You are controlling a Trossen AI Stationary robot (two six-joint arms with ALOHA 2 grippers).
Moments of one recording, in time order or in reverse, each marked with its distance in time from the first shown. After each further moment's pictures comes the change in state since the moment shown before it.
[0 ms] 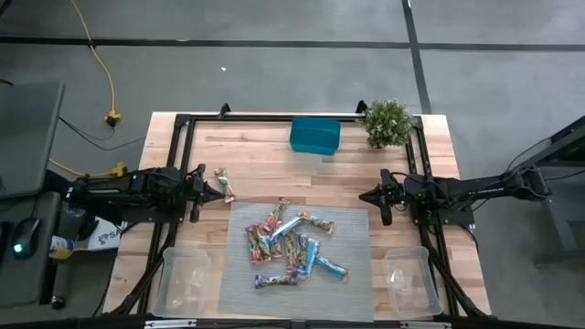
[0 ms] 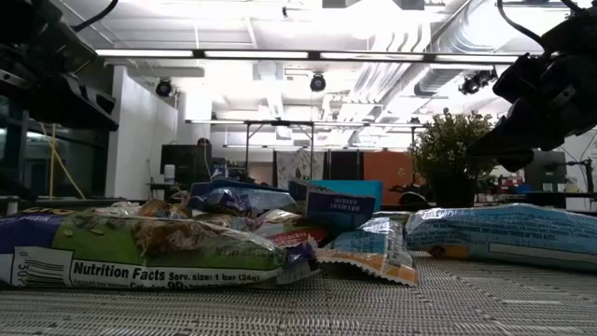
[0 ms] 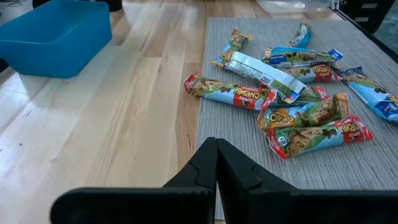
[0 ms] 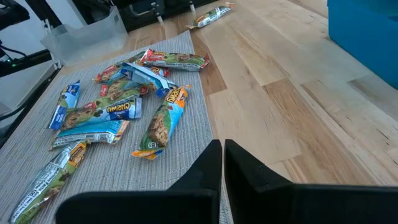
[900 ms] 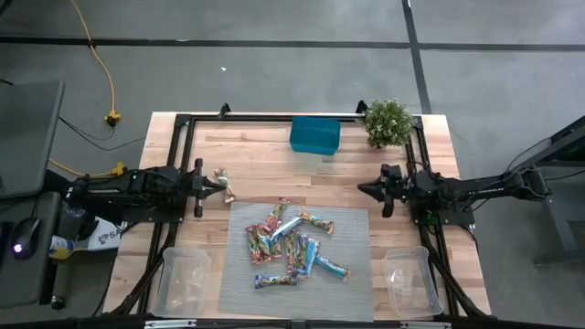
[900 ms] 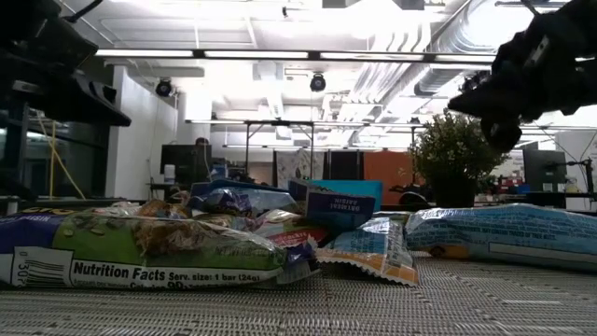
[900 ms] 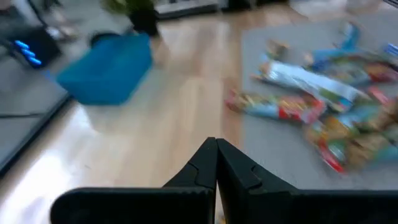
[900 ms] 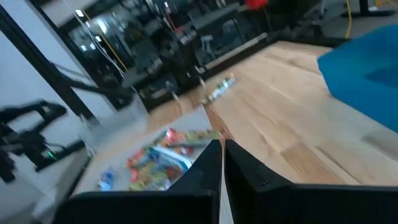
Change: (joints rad) left arm 0.000 0.000 -0.001 0.076 -0.163 0.152; right arm 0.000 0.000 0.000 0.301 0.071 0.185
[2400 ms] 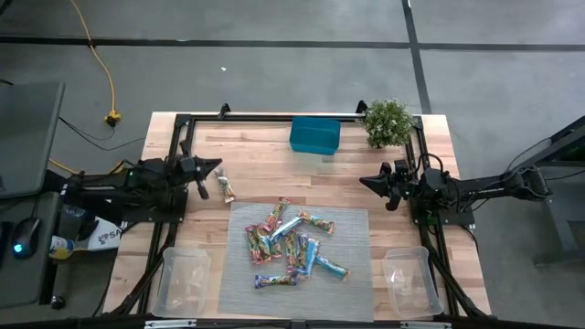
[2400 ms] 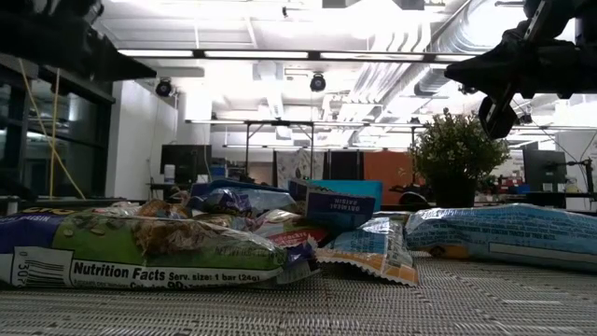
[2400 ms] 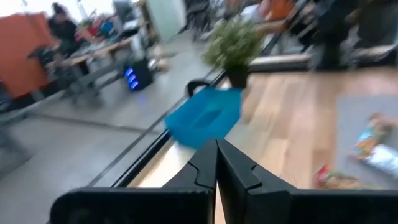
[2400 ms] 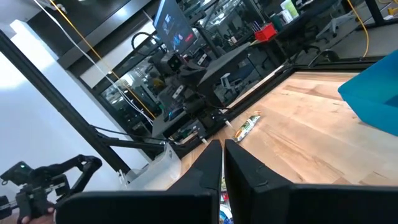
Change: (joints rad) left arm 0.000 0.121 0.121 0.208 -0.345 0.020; right arm 0.000 0.000 0.000 0.152 0.030 0.123
